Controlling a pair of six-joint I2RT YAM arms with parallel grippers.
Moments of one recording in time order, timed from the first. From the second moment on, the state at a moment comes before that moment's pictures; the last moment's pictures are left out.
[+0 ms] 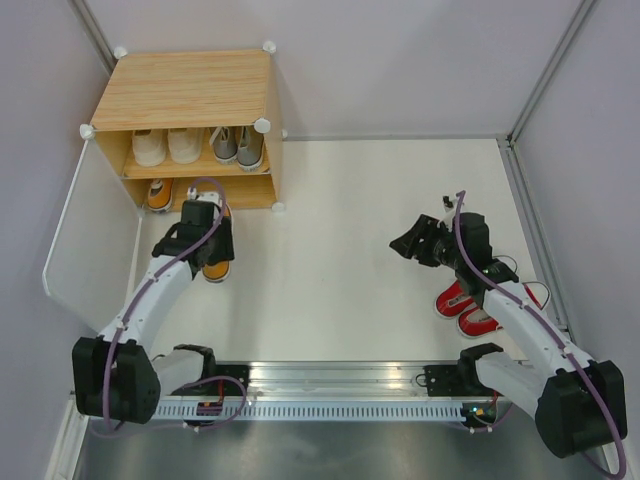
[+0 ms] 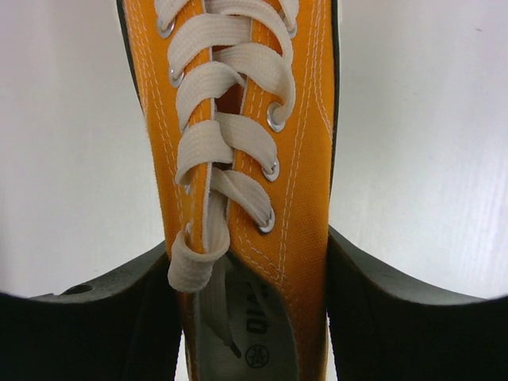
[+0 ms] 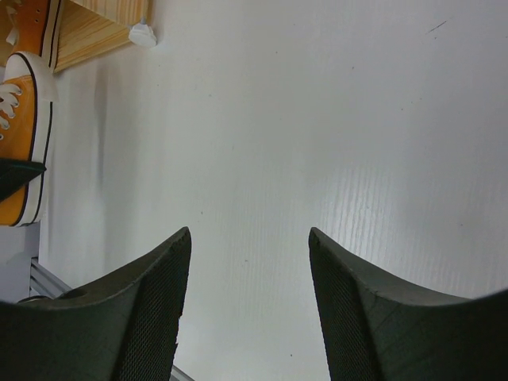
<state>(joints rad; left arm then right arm) -0.17 1.14 0.81 -0.55 -0.17 -0.16 0.24 1.00 0.59 -0.13 -0.30 0.62</state>
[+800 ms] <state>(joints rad) 0.19 1.60 1.03 -0.23 0.00 0.04 0.27 1.02 0.59 -0.14 -0.28 0.60</state>
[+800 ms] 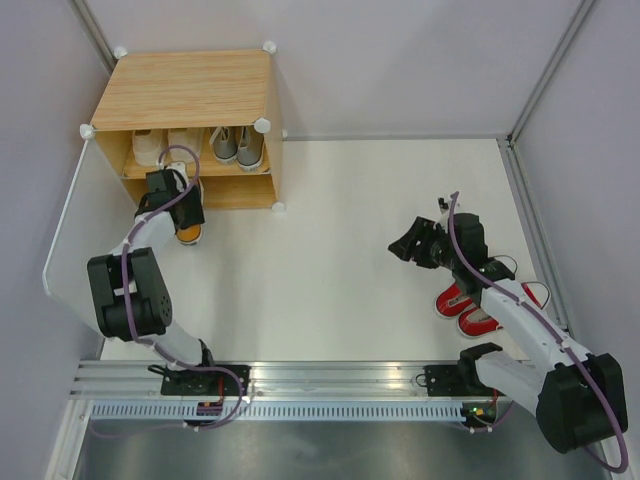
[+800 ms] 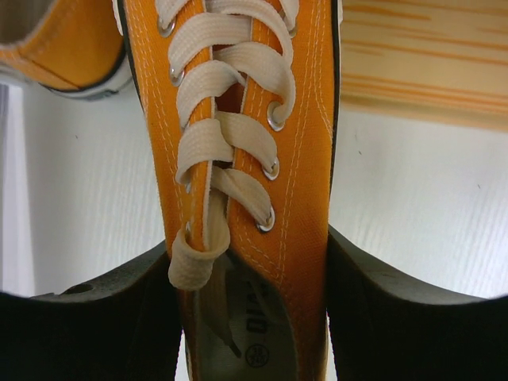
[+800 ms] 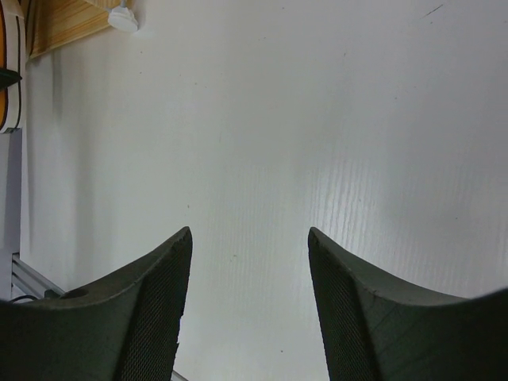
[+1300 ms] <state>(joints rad) 0.23 1.76 1.12 -0.08 -0.03 0.11 0.27 1.06 0.59 -0.15 -0.27 0.58</state>
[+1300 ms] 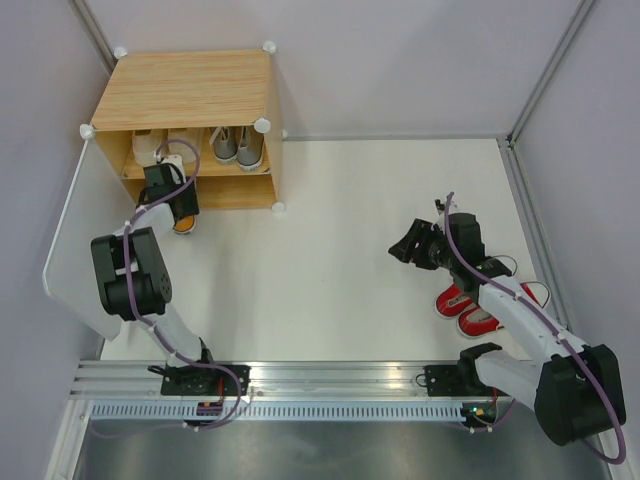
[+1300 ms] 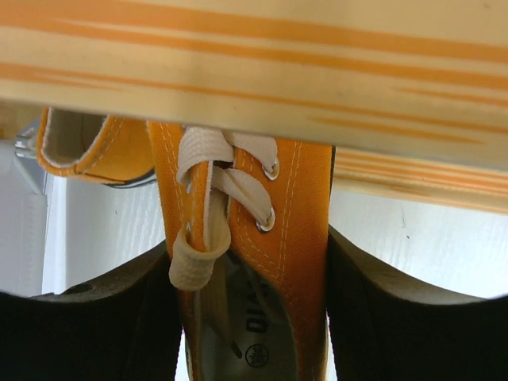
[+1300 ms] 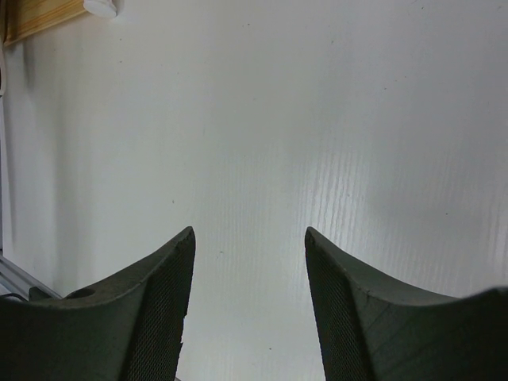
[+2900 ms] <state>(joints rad) 0.17 1.76 1.07 0.02 -0.08 0.11 0.32 1.03 0.59 -0.14 -0.25 0.55</state>
